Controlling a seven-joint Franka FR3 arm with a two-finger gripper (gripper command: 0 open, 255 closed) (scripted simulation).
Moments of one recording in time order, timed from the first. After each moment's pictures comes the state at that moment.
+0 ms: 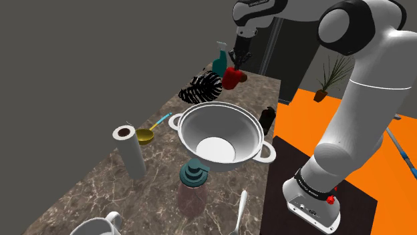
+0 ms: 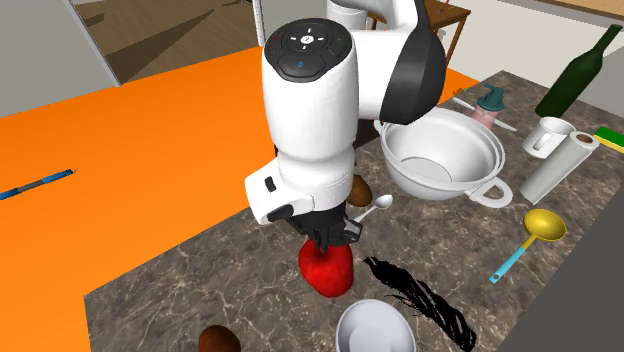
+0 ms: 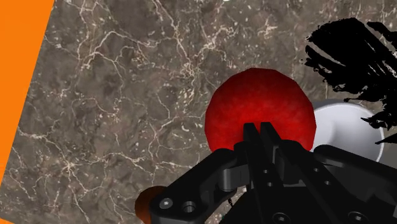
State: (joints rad) arm -0.18 0.25 -0.18 -1.65 0.11 1.86 0.20
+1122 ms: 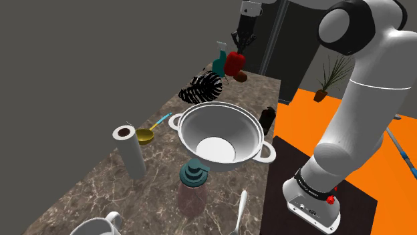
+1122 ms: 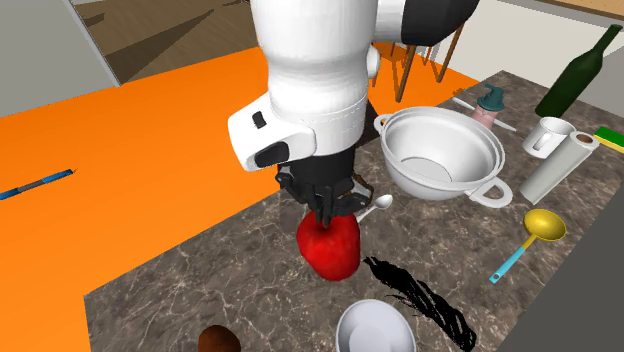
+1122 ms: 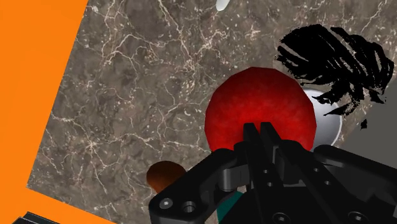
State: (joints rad) arm -0.19 0.25 -0.18 -1.42 0.10 1.64 0.21
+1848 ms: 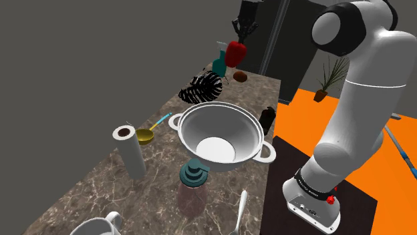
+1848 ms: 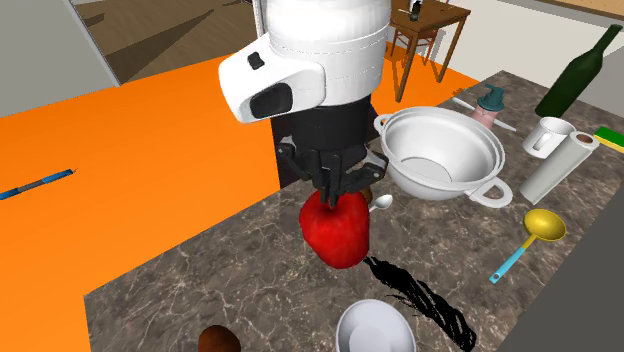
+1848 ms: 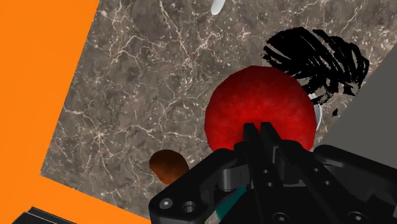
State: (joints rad) arm -0.19 0.30 -0.18 -1.22 0.11 1.48 0.23
